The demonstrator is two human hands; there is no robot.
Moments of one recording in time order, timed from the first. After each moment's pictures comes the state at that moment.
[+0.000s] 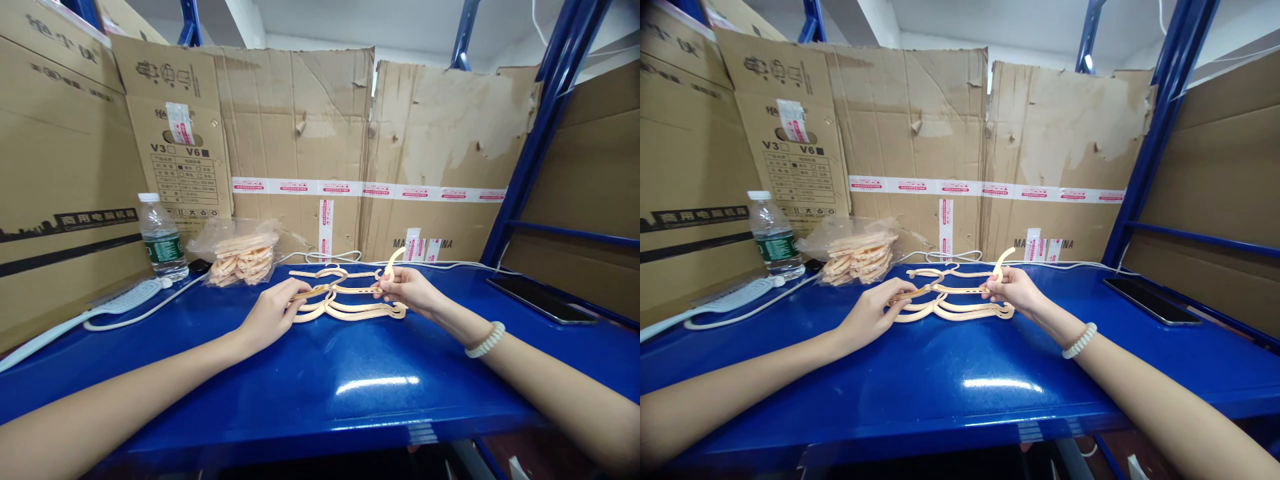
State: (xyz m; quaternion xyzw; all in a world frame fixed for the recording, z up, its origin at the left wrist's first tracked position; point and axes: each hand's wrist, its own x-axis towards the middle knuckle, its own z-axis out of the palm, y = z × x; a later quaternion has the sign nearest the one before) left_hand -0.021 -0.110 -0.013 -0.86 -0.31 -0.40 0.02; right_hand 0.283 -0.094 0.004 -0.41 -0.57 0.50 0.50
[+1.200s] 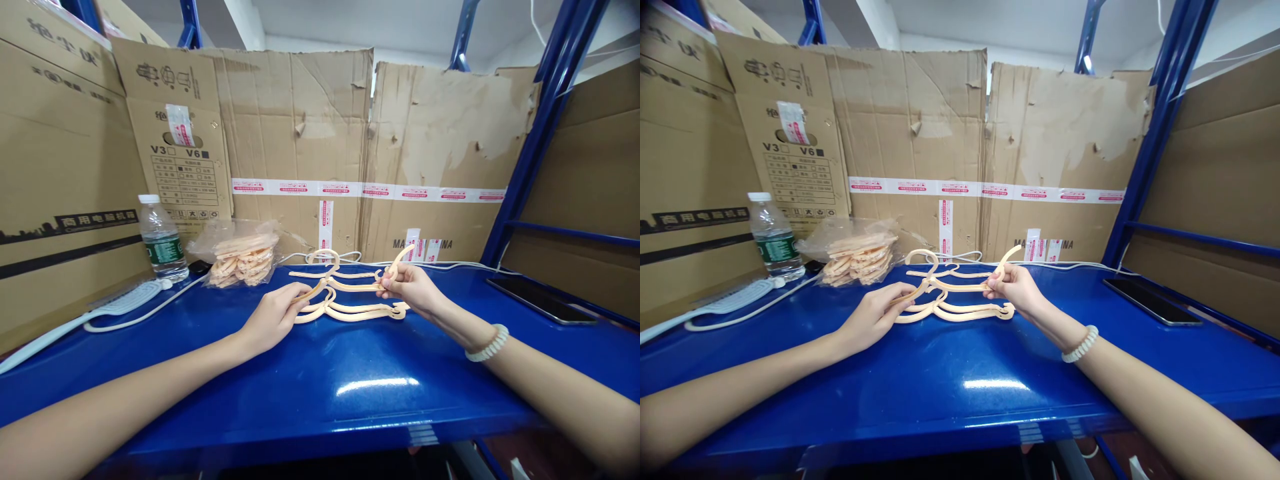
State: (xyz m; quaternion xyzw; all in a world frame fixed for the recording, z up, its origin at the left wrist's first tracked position) left_hand -0.017 -0.116 -0.008 -0.86 -0.32 -0.39 -0.03; right_hand 0.278 -0.099 0.008 -0.39 -0.58 0.46 0.55
